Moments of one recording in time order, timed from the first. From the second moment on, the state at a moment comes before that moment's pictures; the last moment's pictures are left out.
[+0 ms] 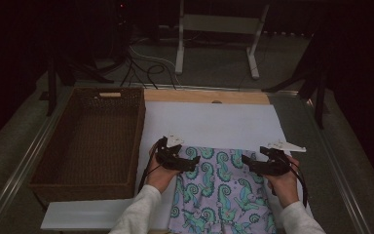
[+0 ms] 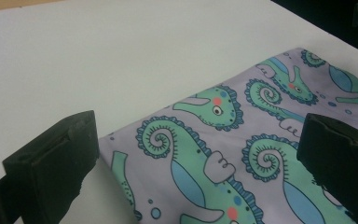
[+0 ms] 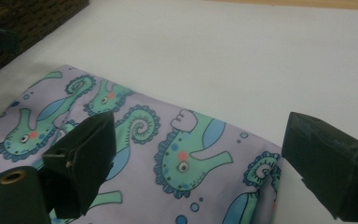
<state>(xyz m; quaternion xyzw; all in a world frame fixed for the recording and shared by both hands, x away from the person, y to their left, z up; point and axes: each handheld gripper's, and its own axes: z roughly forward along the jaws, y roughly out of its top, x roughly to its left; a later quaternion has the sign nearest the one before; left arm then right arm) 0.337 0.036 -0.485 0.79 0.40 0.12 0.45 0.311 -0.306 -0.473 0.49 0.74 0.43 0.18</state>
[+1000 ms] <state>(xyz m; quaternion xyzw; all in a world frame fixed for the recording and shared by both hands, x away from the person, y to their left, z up) 0.358 0.039 -0.497 0.78 0.44 0.12 0.43 0.341 -0.317 -0.496 0.52 0.74 0.39 0.18</state>
